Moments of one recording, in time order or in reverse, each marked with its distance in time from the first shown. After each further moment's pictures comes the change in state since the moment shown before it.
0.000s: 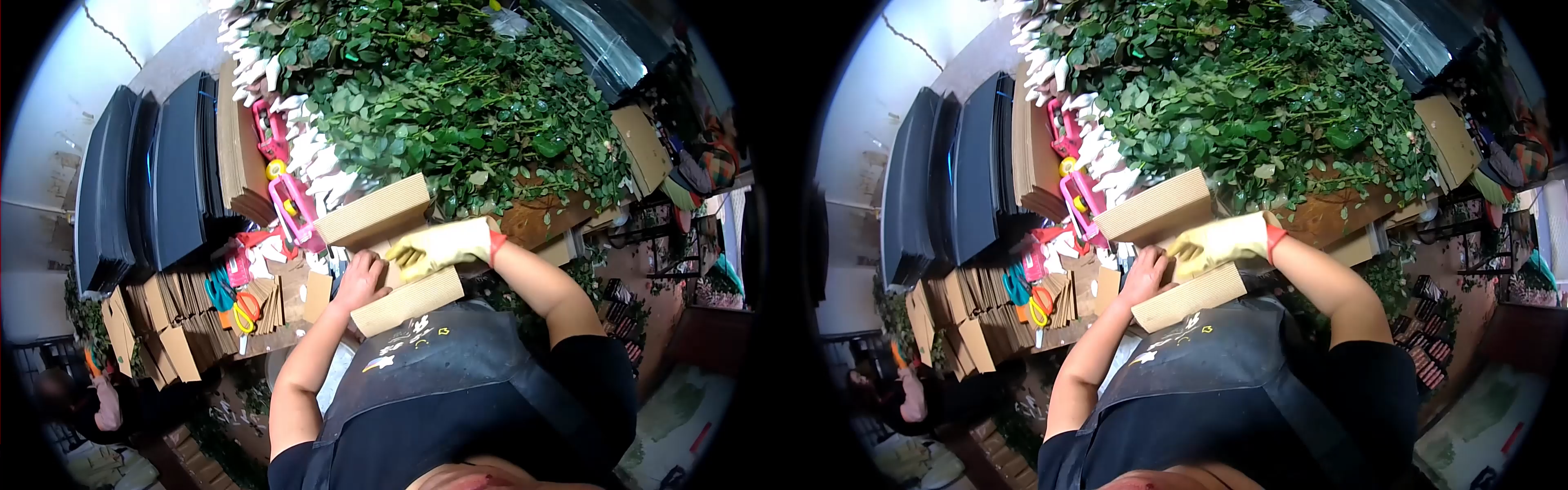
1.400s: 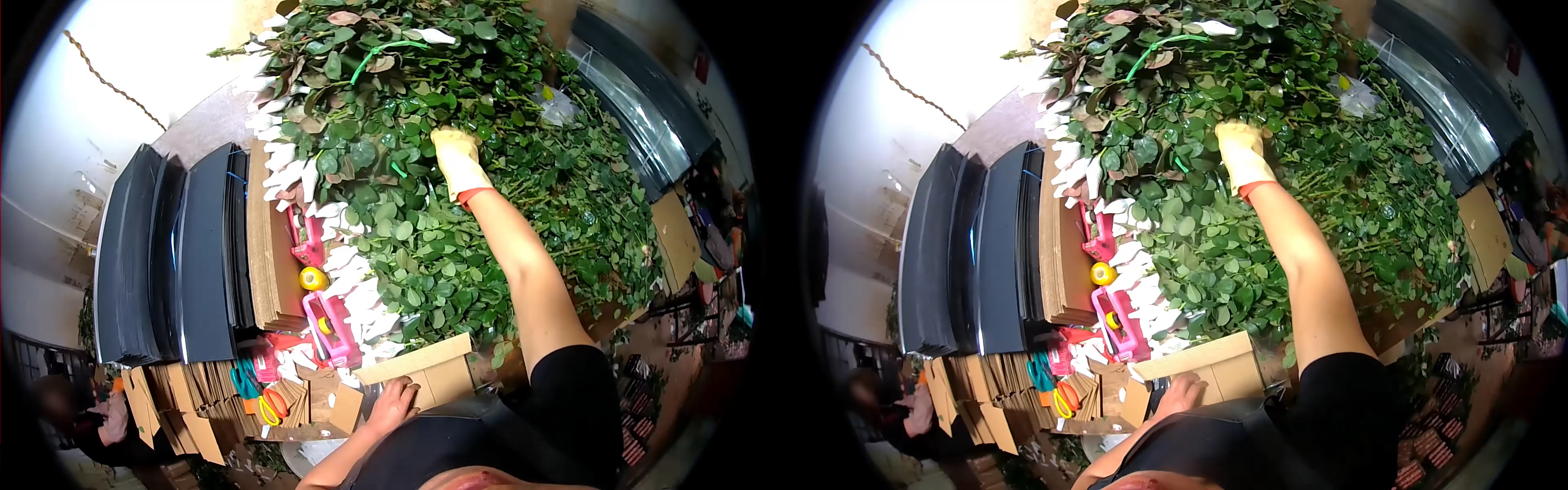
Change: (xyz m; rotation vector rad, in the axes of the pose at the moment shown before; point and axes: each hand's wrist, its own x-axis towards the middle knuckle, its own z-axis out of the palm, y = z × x) left_hand 0.004 0.006 -0.002 -0.159 -0.022 -0.158; right_hand 0.165 -0.088 -0.389 -1.170 1.134 0.492
